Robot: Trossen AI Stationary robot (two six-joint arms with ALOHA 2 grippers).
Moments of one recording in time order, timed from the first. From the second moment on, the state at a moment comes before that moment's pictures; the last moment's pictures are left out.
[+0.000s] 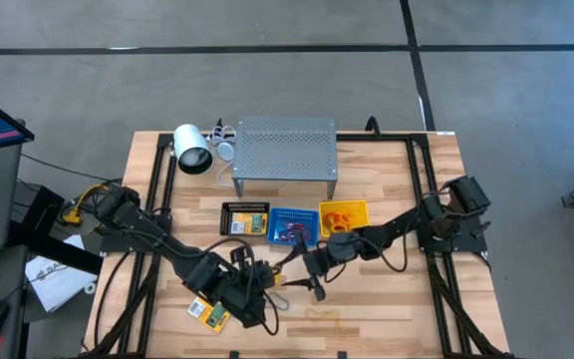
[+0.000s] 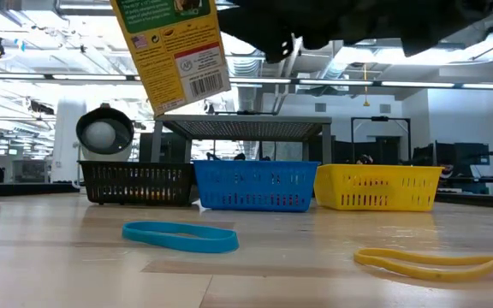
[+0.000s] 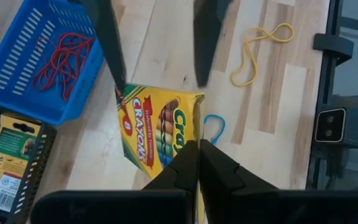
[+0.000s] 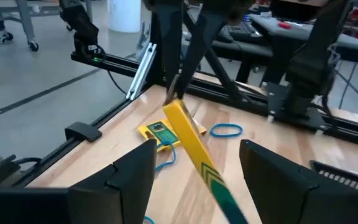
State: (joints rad) left arm -0.60 1.80 1.65 -1.00 -0.41 -0.76; right arm 0.33 1.79 0.88 0.74 -0.01 -0.13
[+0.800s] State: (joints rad) left arm -0.60 1.79 1.65 -0.95 -0.45 -0.71; right arm 0.32 1.82 0.91 0.71 -0.05 -0.10
